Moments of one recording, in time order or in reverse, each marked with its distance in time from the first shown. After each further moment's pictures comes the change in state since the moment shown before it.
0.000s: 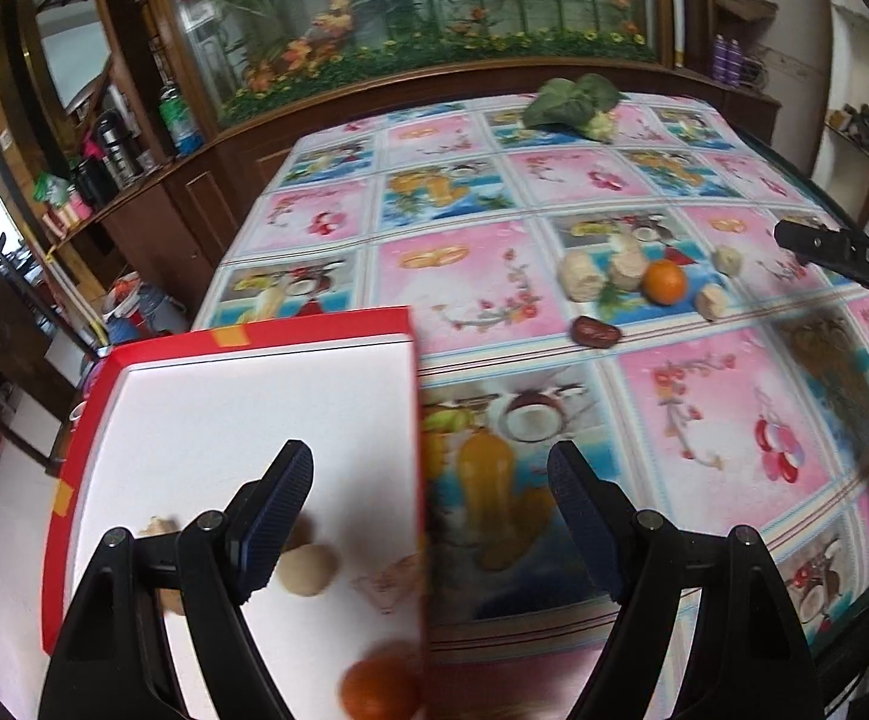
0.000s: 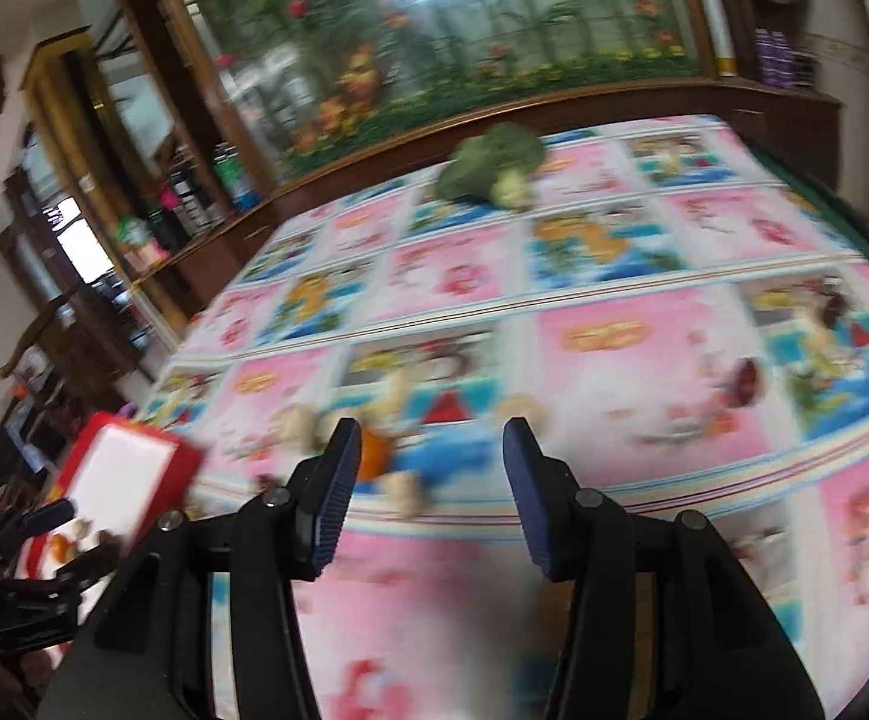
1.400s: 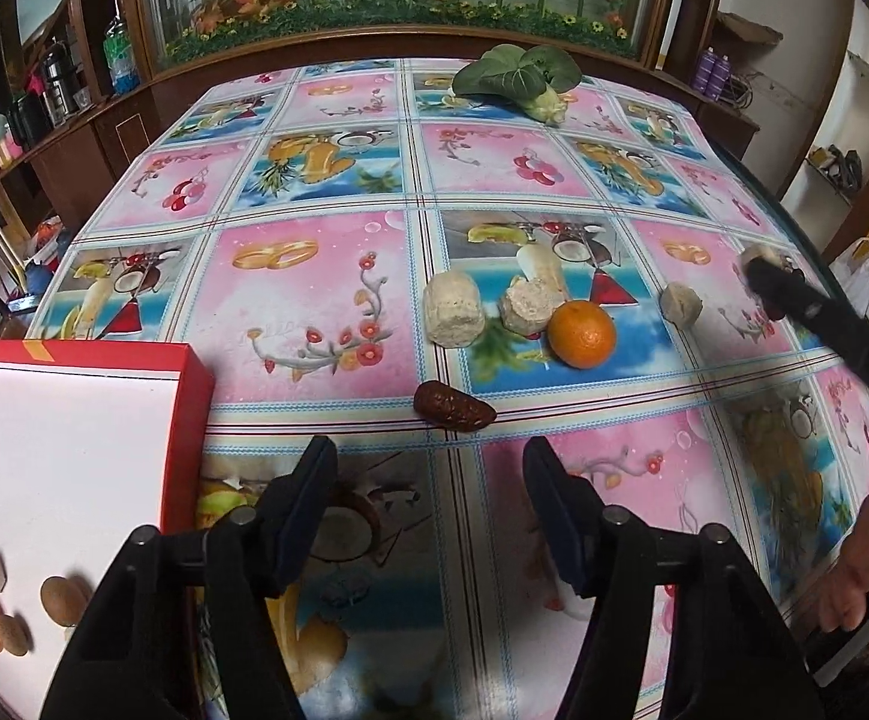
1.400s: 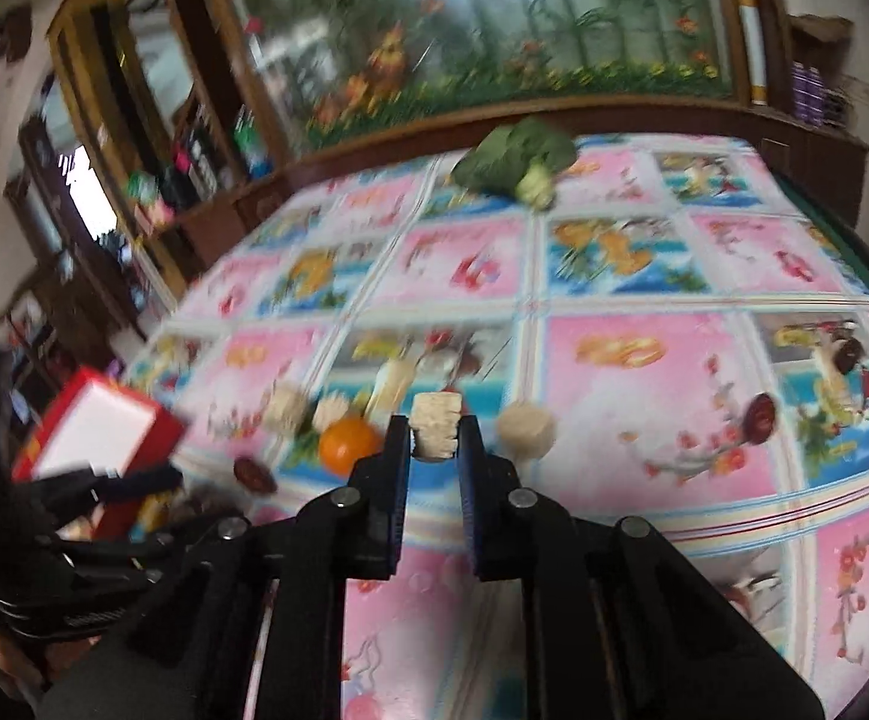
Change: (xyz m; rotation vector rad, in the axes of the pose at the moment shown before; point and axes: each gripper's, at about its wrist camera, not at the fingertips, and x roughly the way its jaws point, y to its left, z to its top) left arm 0.064 -0.049 0.039 -0.117 0.091 -0.190; right arm 0.009 0.010 0.002 -0.101 0.002 0.026
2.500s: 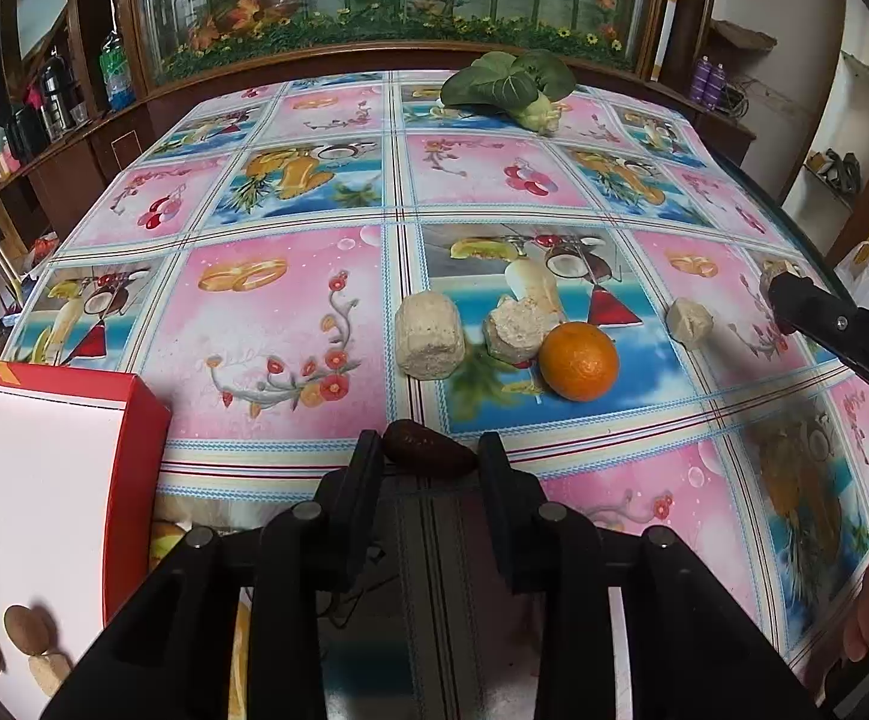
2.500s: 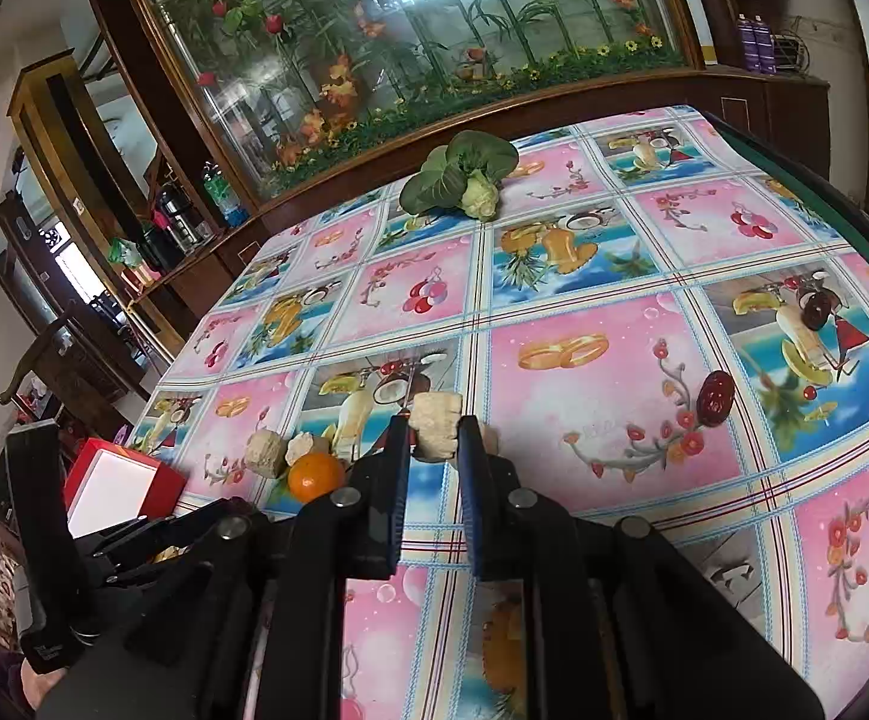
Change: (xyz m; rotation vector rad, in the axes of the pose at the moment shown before) left arm 0.019 -0.010 0.002 0.010 -0.058 0.006; right arm -0.003 -0.027 0.002 0.138 -0.012 0.010
